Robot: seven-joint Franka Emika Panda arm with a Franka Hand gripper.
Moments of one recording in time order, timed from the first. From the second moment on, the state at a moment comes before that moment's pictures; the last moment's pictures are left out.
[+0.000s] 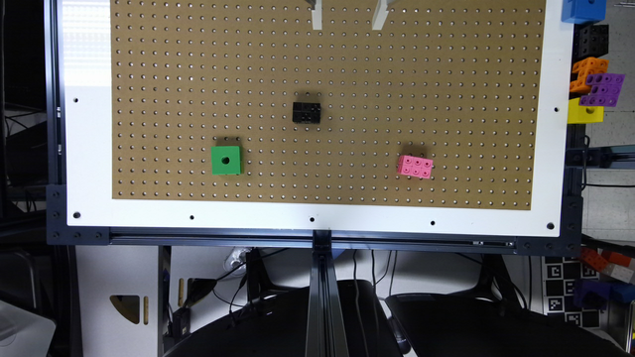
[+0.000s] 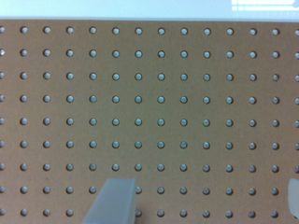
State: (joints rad) arm 0.11 -0.32 0.02 -2.66 0.01 2.36 0.90
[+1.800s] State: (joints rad) arm 0.13 -0.21 0.02 -2.55 0.01 2.37 0.90
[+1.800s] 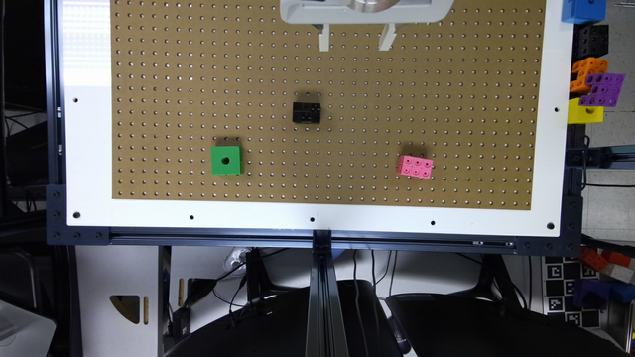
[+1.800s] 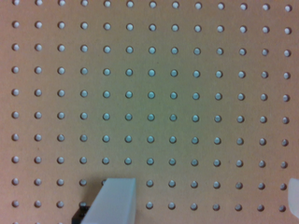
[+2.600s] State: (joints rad) arm 0.18 0.17 0.12 -2.13 0.02 2.37 1.04
